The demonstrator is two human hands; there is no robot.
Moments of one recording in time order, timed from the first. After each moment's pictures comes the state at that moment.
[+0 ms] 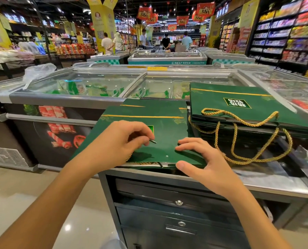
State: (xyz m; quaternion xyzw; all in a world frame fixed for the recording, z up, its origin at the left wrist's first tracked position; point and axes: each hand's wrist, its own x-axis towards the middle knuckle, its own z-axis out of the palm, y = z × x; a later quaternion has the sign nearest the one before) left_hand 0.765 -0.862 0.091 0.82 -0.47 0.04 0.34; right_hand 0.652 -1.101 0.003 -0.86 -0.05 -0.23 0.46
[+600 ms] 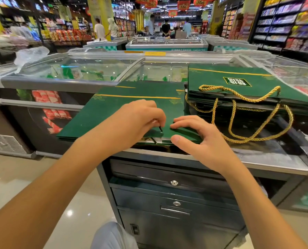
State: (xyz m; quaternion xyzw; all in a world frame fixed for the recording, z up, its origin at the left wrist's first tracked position) left_hand 0.757 -0.897 0.074 0.80 -0.56 0.13 0.17; right_hand 0.654 -1.105 0.000 -0.86 -0.06 -0.24 0.44
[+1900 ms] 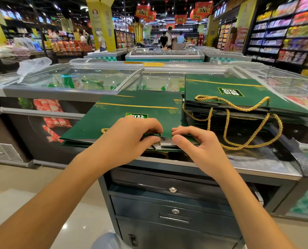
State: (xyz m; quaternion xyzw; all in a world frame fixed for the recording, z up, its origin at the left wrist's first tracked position) left_hand 0.739 -0.886 0.068 0.82 -0.52 0.13 0.22; right_hand 0.653 -1.098 0.002 -0.83 -0.03 -0.29 0.48
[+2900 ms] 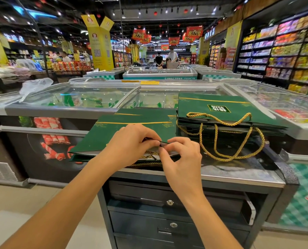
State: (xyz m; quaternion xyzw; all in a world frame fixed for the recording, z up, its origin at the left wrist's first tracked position) left_hand 0.744 -0.901 0.081 0.84 -0.46 0.10 0.27; right_hand 0.653 -1.030 0.003 -0.79 0.10 -0.47 0.37
